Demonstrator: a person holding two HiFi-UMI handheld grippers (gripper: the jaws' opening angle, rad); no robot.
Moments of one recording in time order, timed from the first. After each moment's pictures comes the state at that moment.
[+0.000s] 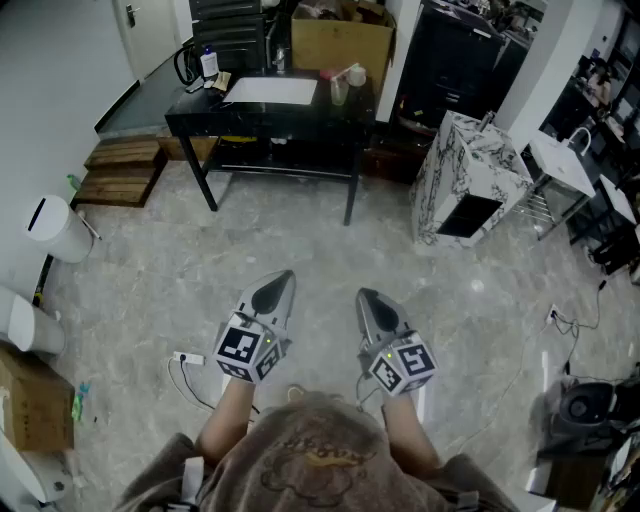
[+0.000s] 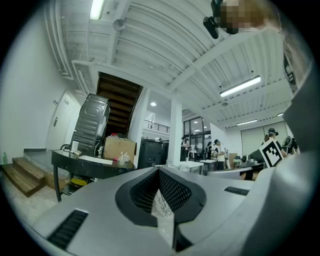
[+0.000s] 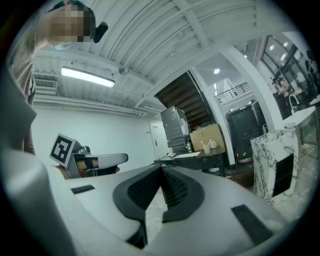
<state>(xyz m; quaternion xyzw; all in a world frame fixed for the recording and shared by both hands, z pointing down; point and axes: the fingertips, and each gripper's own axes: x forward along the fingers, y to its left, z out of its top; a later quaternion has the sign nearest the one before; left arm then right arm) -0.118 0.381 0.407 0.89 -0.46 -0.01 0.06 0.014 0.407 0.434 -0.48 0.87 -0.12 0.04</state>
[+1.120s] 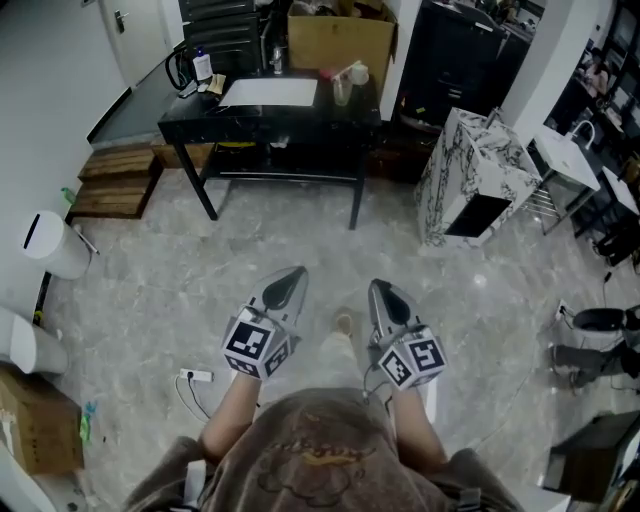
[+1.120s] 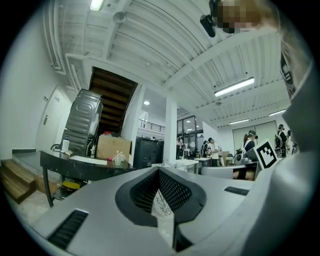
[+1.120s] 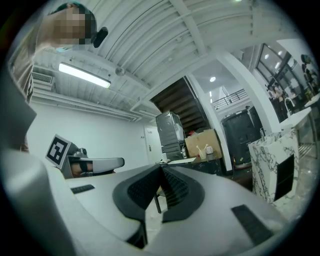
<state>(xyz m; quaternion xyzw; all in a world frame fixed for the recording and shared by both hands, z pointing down) -0.127 0.311 0.433 0.91 -0.41 -0.01 0.04 0.003 0.334 0.455 -0.52 0.85 -0.09 0.07</state>
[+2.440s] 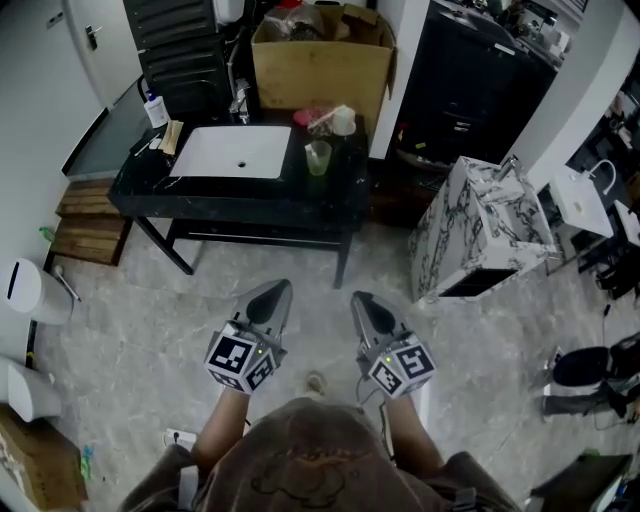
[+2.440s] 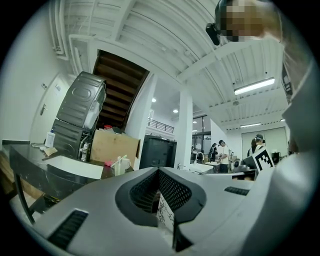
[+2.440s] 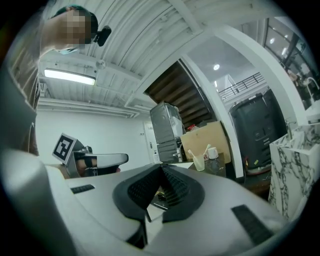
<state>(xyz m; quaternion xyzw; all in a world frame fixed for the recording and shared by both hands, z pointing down) -0.046 -0.059 0.410 0.90 -0.43 -0.02 0.07 0.078 -0.040 0.438 -0.47 0.87 -0.11 0.05</state>
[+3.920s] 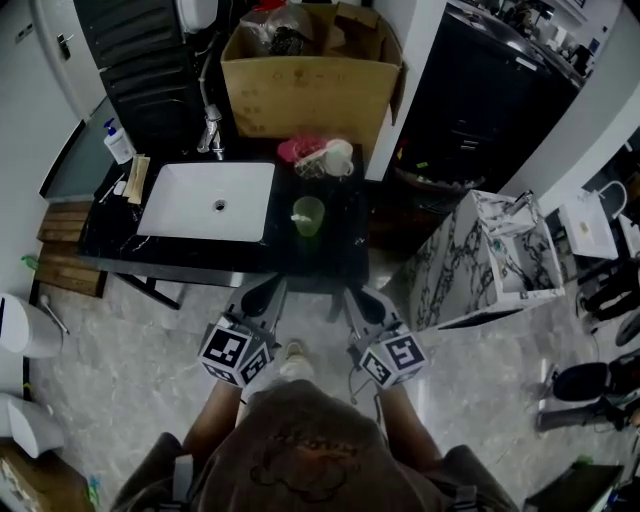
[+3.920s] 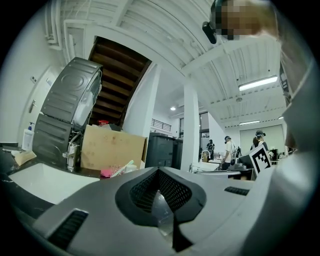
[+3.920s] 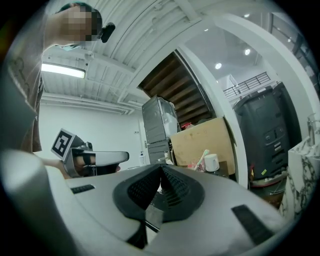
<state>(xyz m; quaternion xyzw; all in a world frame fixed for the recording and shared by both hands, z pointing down) -0.023 -0.310 0.418 0.91 -0.40 0.00 0.07 0.088 -0.295 0.448 -0.47 0.87 -0.10 0.04</state>
